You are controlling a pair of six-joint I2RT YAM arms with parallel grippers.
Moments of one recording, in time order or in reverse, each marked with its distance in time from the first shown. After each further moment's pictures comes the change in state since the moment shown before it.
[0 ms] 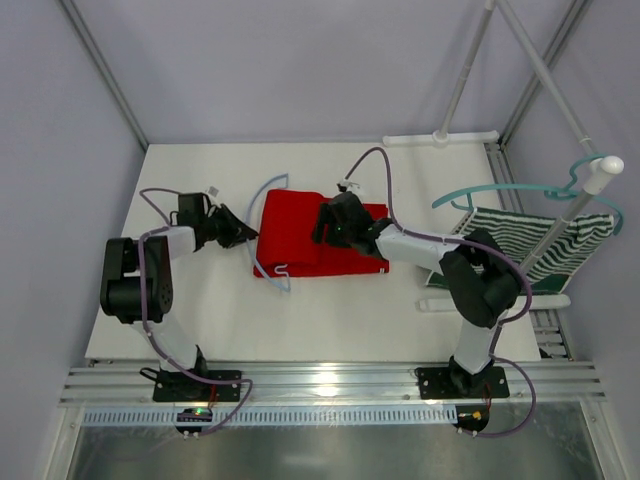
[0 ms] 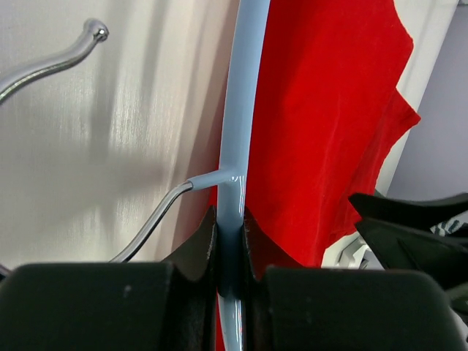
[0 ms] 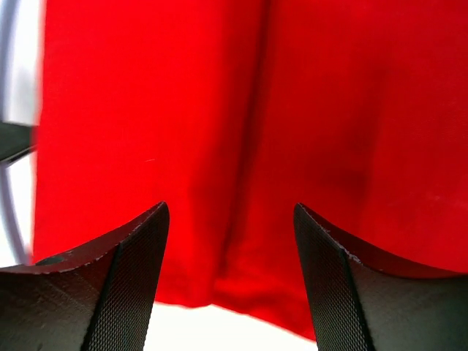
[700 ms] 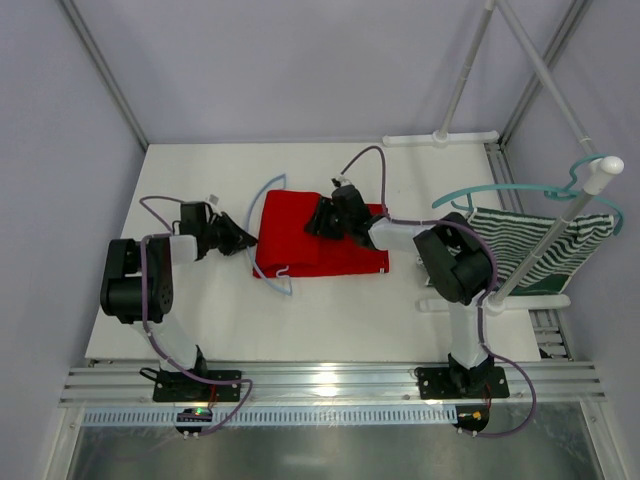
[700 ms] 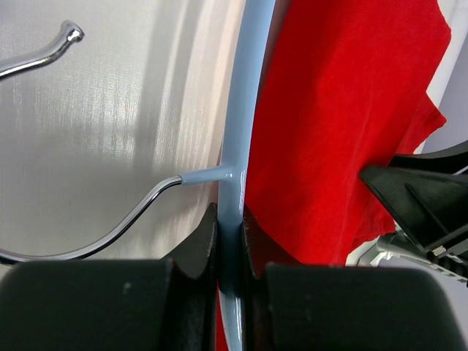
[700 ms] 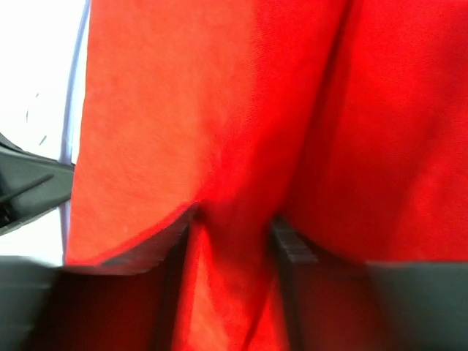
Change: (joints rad) left arm -0.007 0.000 -0.092 0.102 -0.046 -0.003; right arm -0.083 0.223 0.068 0.246 -0.253 0.002
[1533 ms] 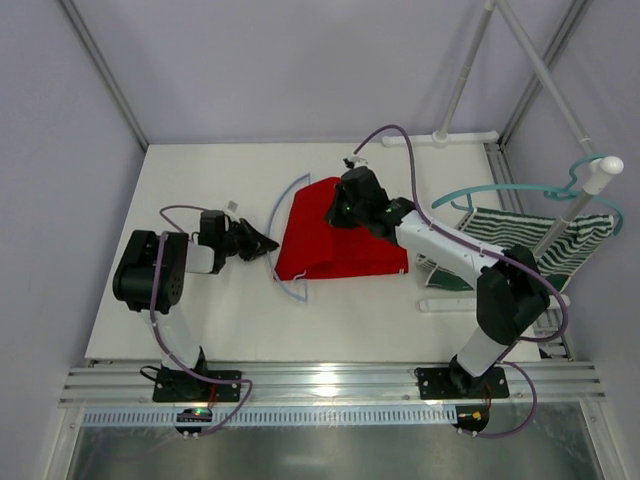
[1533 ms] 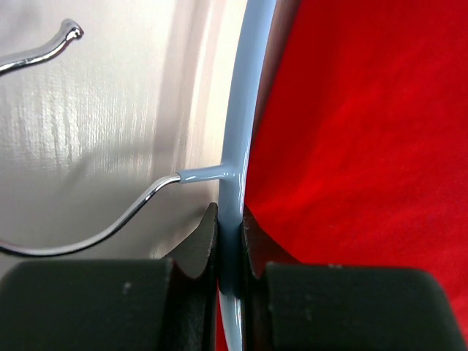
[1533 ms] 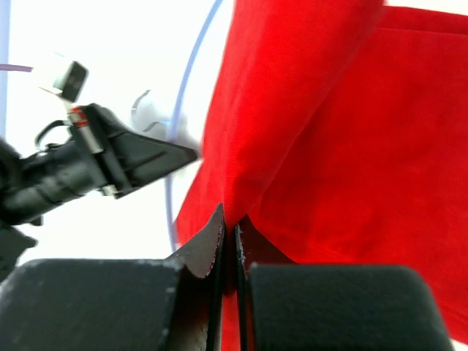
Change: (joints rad) left arm -0.115 0.088 -0.109 0.369 0.047 -0.184; right arm 0.053 -0.329 0.109 -0.447 0.161 -0.048
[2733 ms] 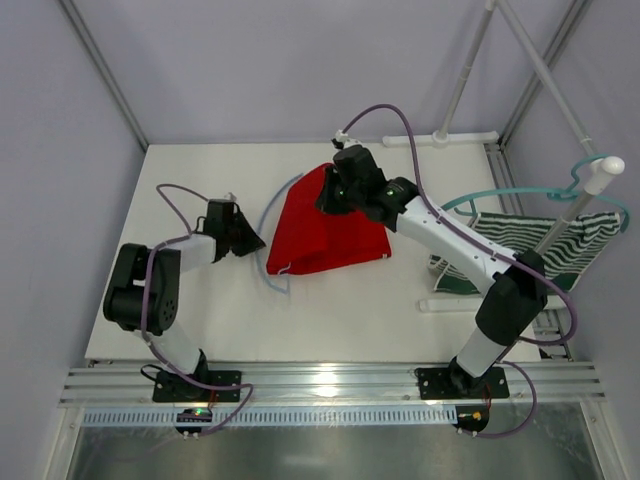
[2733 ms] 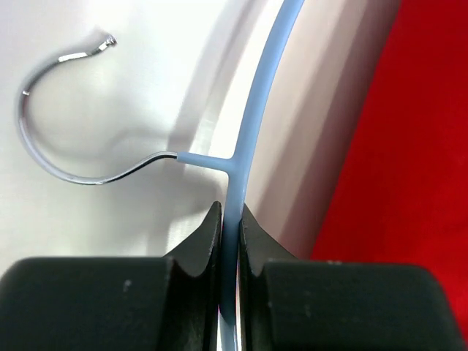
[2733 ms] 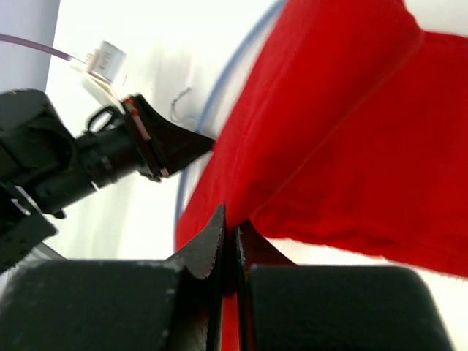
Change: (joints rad) left arm -0.096 -0.138 0.103 -0.407 -0.356 0.171; right arm 0.041 -0.038 0.225 -0.243 0.005 -0.066
